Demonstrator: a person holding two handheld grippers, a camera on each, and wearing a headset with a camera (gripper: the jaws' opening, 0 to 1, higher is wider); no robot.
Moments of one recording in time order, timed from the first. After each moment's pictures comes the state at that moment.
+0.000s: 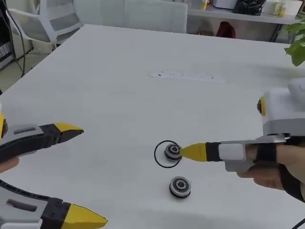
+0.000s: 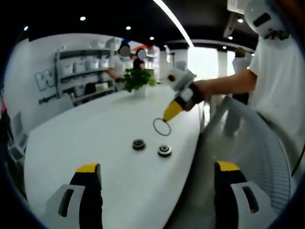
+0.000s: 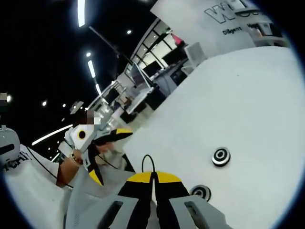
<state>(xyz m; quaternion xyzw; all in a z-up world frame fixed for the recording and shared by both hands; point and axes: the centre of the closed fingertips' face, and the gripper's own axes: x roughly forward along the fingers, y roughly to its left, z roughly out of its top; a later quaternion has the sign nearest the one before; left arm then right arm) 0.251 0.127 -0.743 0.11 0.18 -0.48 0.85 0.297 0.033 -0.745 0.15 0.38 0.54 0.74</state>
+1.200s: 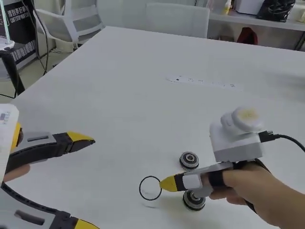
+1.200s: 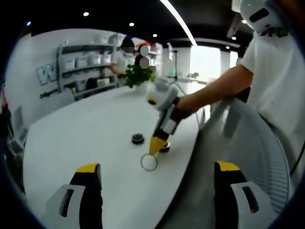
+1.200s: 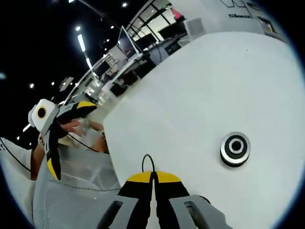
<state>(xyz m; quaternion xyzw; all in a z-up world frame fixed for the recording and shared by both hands) 0.243 0.135 -0.750 0.10 0.20 -0.47 0.85 0.308 0.074 -0.842 0.05 0.47 0.53 0.71</state>
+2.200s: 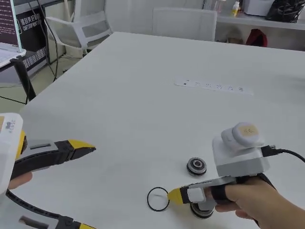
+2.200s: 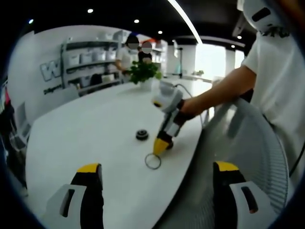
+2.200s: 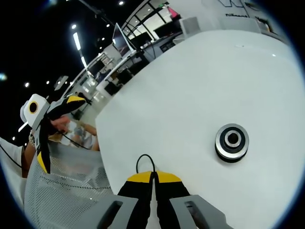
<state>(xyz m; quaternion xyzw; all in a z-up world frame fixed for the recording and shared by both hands) 0.246 0.144 -0.752 0.10 0.22 -0.45 0.86 0.312 0.069 -0.860 0.04 0.47 0.51 0.72</state>
